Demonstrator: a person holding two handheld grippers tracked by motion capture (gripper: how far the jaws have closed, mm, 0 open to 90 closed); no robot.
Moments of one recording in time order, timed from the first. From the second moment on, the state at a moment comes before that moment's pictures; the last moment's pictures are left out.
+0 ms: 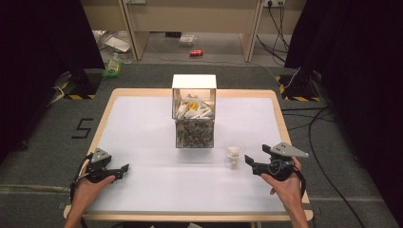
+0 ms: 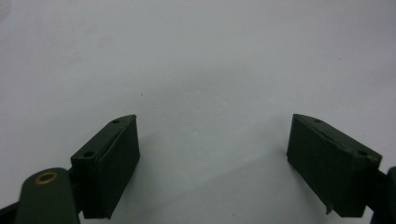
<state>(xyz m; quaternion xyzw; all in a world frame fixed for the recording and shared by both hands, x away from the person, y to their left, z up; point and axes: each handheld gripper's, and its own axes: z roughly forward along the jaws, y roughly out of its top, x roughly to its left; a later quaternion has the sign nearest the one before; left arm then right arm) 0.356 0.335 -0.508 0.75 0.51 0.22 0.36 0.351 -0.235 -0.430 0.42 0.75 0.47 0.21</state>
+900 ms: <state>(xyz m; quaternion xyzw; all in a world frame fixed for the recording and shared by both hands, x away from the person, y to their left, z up) 0.356 0.335 -0.507 0.75 0.51 0.22 0.36 0.346 -0.247 -0.457 0.44 0.75 0.45 0.20</state>
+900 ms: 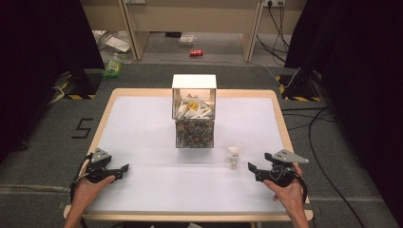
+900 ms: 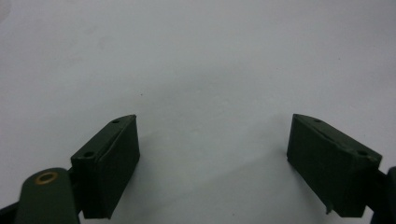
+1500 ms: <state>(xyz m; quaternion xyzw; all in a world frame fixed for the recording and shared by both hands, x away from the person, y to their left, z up) 0.356 0.335 -0.507 0.75 0.51 0.22 0.36 0.338 -0.244 -0.472 0.44 0.77 0.43 0.19</state>
